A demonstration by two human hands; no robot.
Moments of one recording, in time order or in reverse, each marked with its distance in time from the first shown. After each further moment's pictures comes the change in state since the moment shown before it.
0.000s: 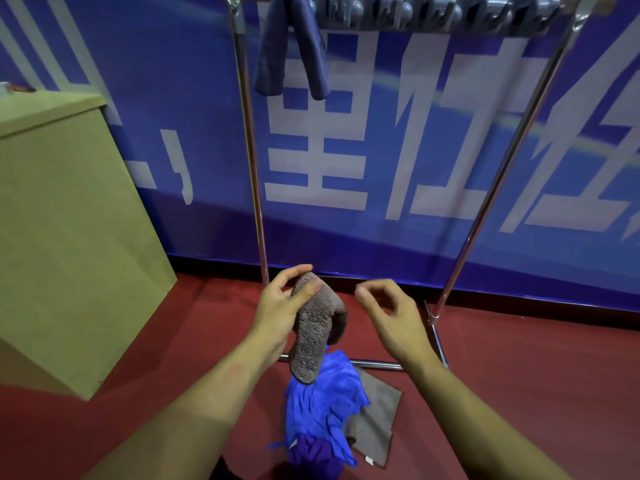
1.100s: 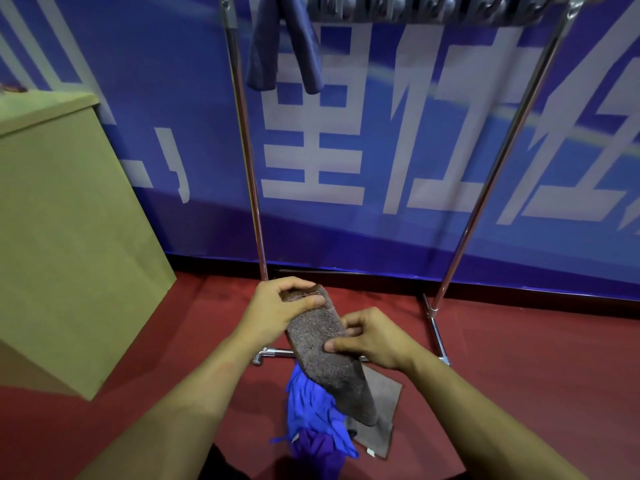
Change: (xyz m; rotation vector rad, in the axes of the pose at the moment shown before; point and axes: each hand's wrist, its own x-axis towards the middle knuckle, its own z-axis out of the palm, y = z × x) left_hand 0.003 0.007 -0.022 0.576 -0.134 0.195; right_hand -0.006 0.019 0.013 0.078 -0.625 0.327
